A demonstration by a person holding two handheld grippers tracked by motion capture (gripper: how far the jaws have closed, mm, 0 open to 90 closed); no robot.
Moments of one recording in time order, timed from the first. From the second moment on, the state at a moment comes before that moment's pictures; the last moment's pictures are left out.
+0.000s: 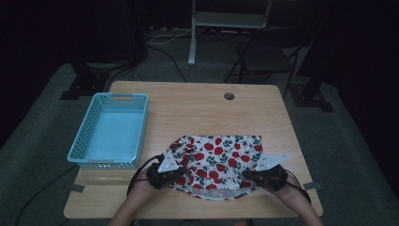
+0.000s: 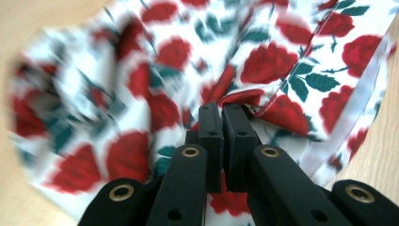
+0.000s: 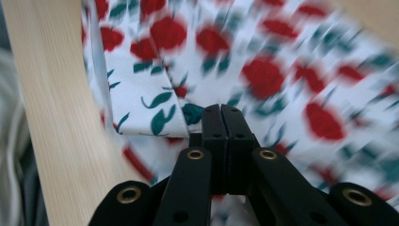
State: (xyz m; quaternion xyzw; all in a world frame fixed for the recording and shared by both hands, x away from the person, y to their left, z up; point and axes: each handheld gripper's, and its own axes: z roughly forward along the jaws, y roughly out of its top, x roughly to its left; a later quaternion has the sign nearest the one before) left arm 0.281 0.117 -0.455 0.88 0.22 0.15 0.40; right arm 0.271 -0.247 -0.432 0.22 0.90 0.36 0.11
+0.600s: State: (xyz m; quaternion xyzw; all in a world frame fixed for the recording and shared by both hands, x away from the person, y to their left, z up) left arm 0.349 0.107 -0.430 0.86 0.29 0.16 0.38; right arm 0.372 -0.263 -0.415 0.38 0.83 0.39 0.10
